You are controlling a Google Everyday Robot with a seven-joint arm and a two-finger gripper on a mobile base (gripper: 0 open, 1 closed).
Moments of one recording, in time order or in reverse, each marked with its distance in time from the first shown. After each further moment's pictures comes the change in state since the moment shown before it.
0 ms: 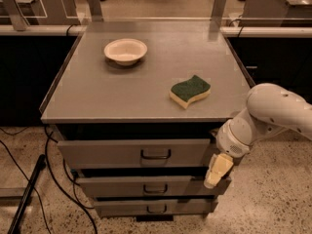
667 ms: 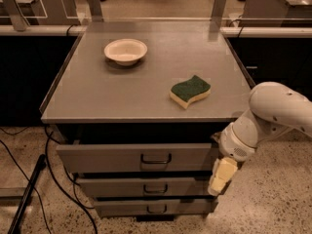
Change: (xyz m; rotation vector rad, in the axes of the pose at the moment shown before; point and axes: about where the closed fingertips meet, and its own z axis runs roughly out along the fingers) arm 0.003 0.024 -0.007 -0.087 0.010 0.014
